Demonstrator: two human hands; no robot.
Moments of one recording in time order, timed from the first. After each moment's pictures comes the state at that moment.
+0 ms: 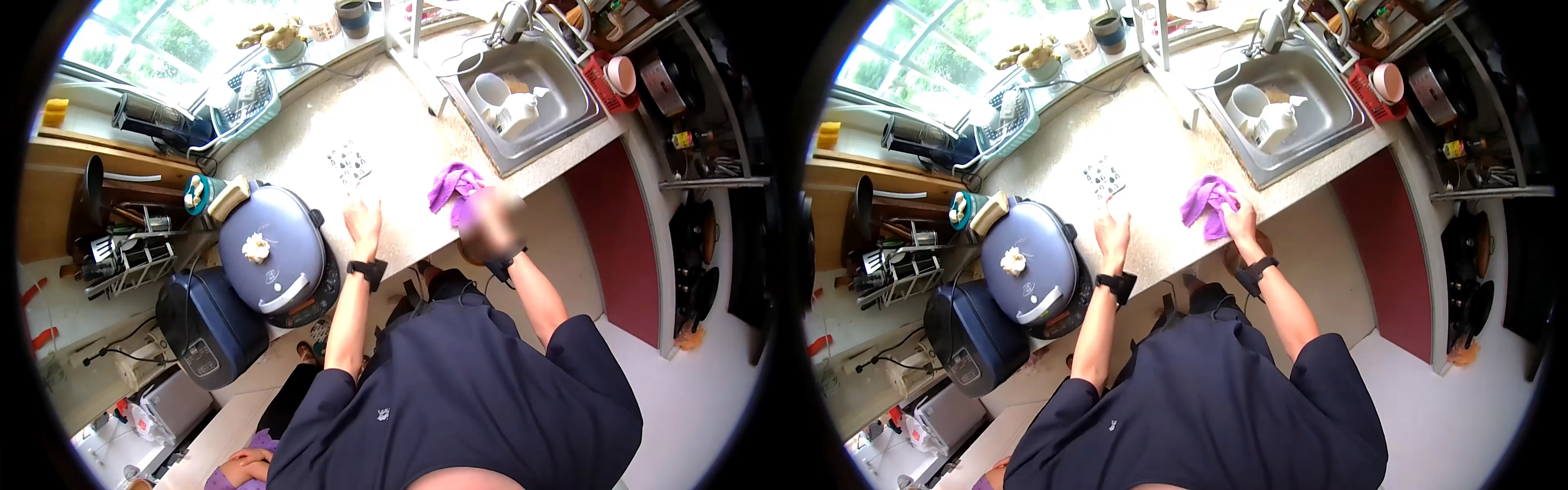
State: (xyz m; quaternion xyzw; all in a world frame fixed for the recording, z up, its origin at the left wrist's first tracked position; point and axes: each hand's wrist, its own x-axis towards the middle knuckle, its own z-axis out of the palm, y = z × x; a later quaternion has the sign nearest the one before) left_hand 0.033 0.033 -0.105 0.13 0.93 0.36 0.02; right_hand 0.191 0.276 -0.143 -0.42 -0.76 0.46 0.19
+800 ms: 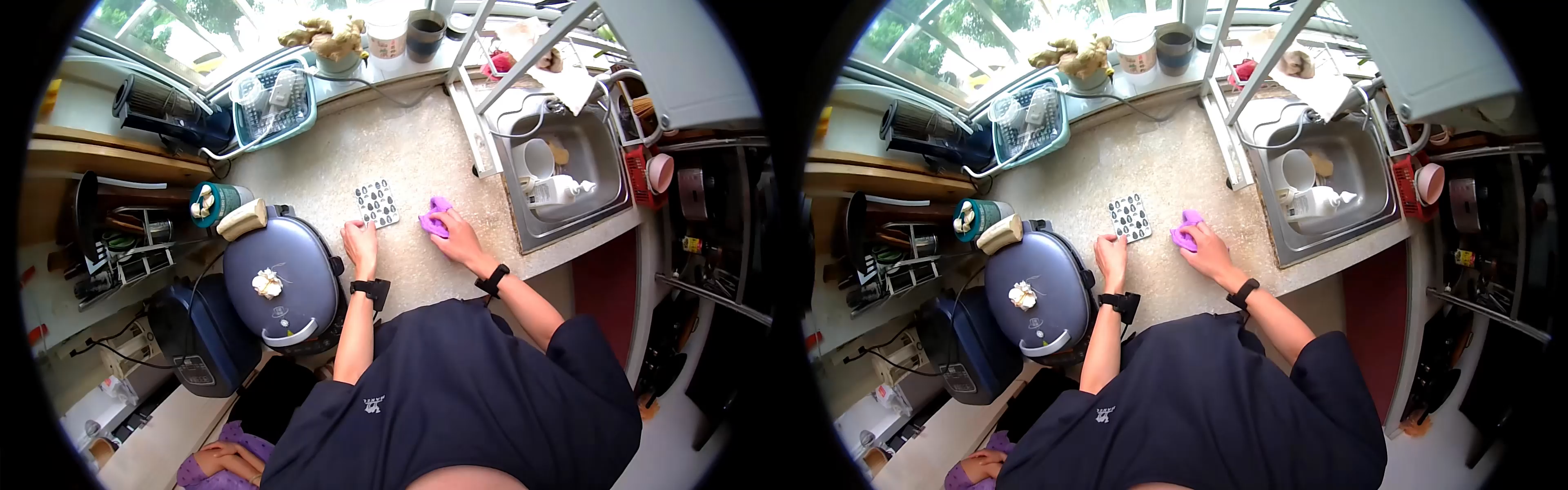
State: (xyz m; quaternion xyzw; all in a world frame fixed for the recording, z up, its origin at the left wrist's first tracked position) left_hand -0.053 0.029 -0.166 -0.14 0.92 0.35 0.09; right_hand 0.029 0.252 -0.091 -0.10 -0.91 0.39 -0.07
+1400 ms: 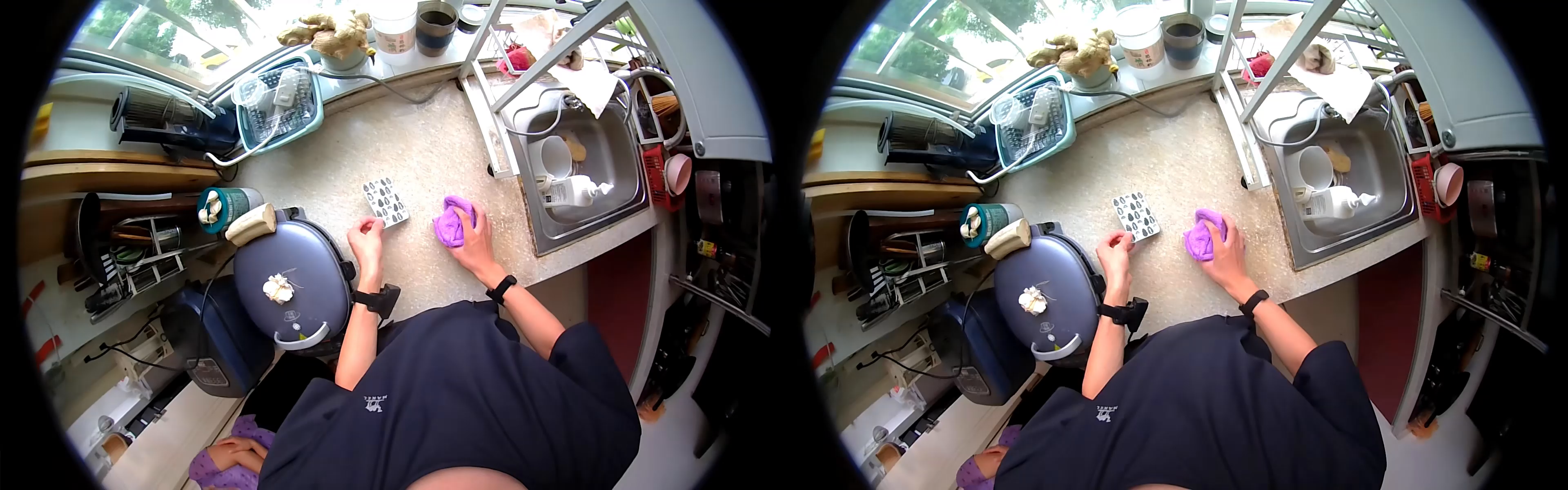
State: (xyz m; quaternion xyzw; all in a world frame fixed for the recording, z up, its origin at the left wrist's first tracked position) left_hand -0.070 0.024 -0.152 -0.21 0.73 0.64 0.15; right_hand 0.037 0.245 -0.117 -0.14 -0.94 0.31 0.09
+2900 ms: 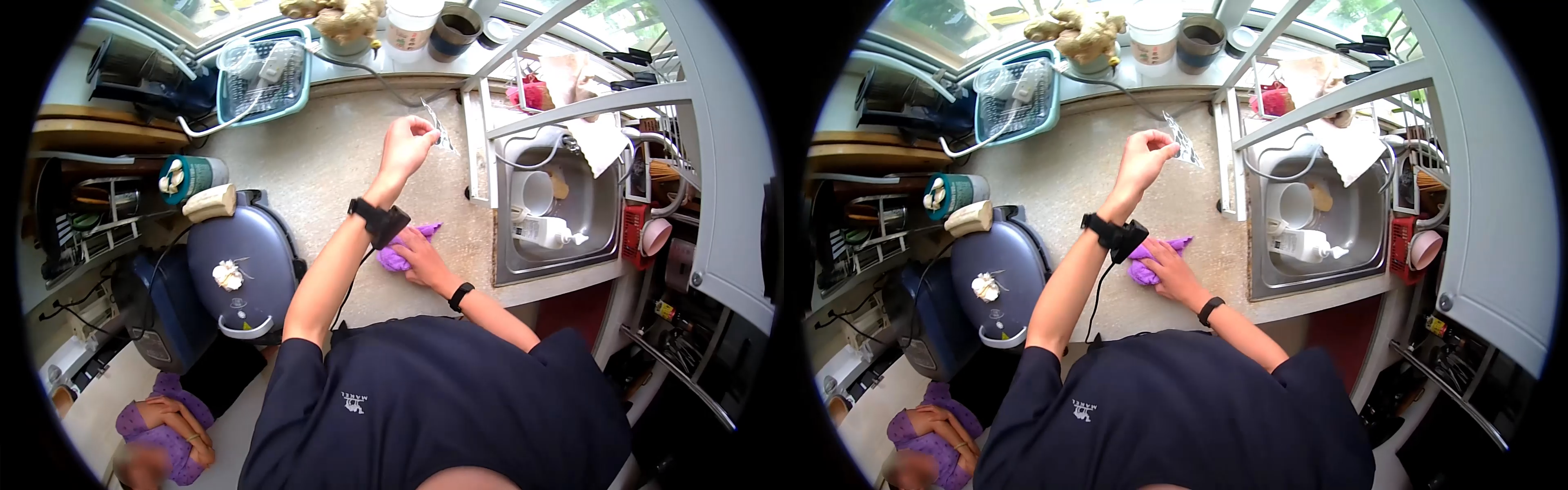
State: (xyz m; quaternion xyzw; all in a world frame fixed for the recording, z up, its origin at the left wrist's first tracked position) left_hand -0.215 0.199 -0.069 0.01 0.75 0.63 0.20; right_hand 0.017 0.269 -0.149 0.20 -0.89 0.40 -0.09
